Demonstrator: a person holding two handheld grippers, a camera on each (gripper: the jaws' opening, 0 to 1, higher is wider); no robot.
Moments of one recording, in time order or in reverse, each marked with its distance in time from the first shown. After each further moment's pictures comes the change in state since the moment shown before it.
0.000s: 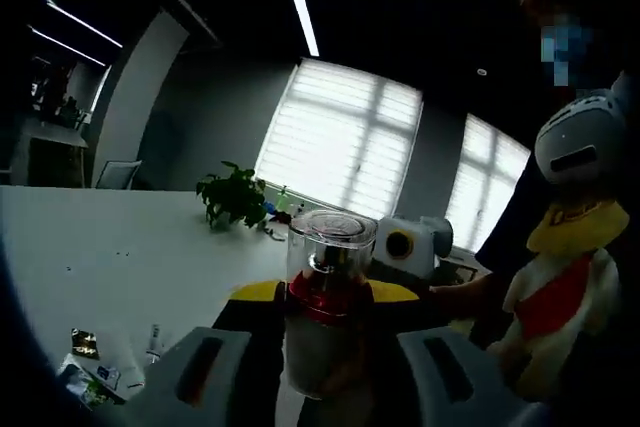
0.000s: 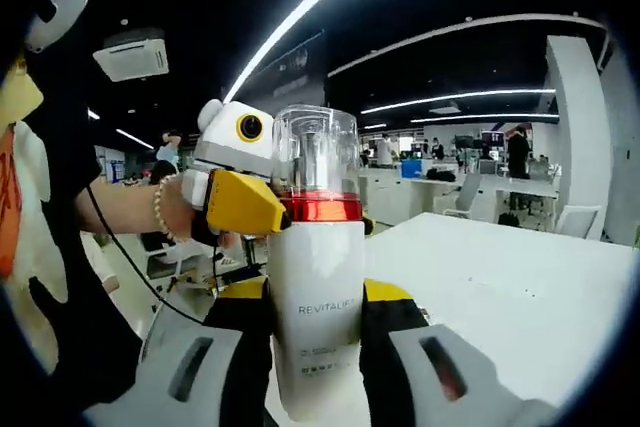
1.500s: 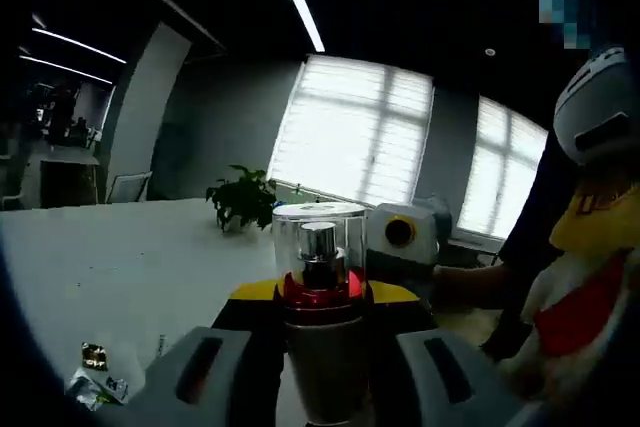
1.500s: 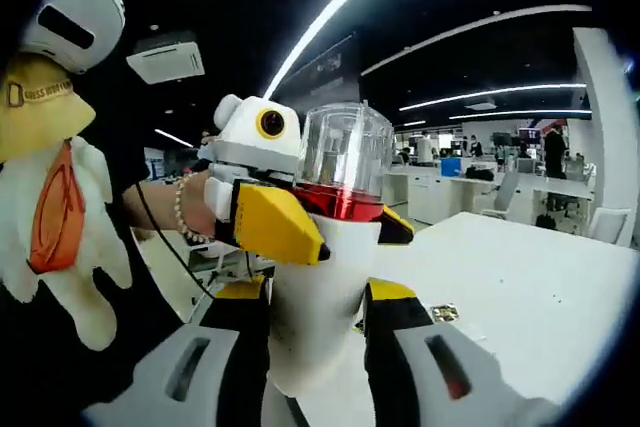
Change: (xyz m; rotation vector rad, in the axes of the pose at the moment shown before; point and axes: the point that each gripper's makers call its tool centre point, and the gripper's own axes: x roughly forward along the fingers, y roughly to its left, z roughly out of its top) left arm 0.025 -0.030 -0.007 0.204 0.074 -0.057; right arm -0.034 0.020 0.002 0.001 -0.027 0.330
